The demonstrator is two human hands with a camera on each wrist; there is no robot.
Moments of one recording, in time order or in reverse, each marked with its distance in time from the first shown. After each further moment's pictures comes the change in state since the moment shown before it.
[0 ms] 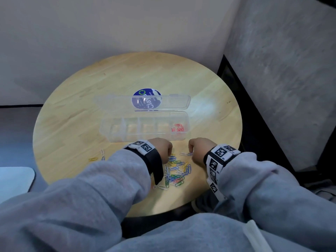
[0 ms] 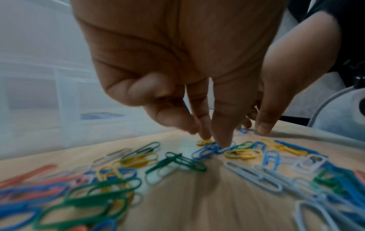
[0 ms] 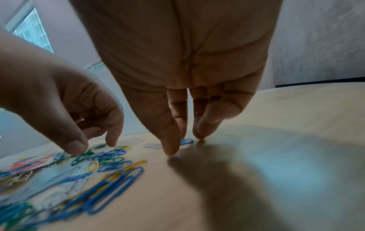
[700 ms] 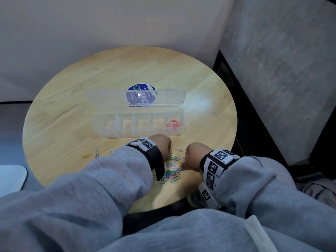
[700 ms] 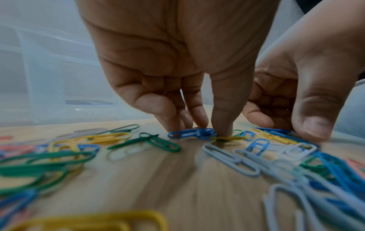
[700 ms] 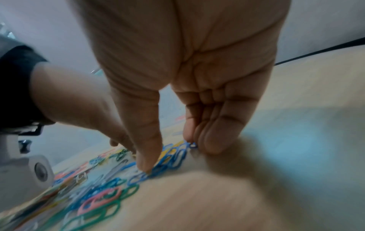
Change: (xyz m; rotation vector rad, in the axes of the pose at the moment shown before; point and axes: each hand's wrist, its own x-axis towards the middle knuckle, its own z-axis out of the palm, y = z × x) left_hand 0.019 0.007 0.017 -0.058 0.031 -0.009; right_hand -0.006 -0.007 0.025 0.044 -0.083 0.092
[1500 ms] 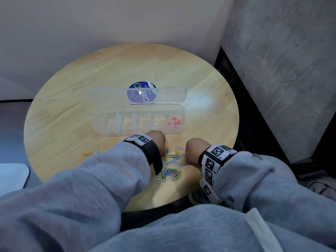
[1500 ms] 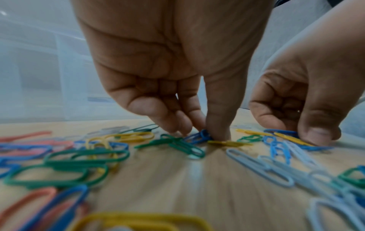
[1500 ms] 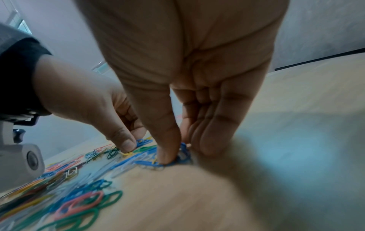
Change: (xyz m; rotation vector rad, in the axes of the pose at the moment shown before) left_hand 0.006 -0.013 -0.004 -0.019 -0.065 -0.116; right_hand 0.008 -0.005 -0.006 -0.099 -0.020 -0.001
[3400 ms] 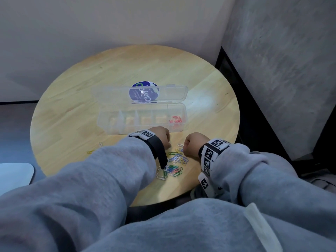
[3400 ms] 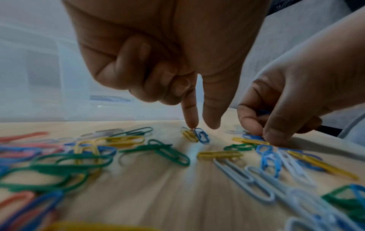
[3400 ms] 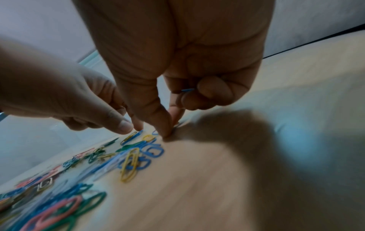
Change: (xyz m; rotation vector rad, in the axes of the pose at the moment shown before) left_hand -0.013 0.007 -0.007 -0.138 0.105 -0.016; right_hand -0.001 0.000 -0.001 0.244 0.119 0.020
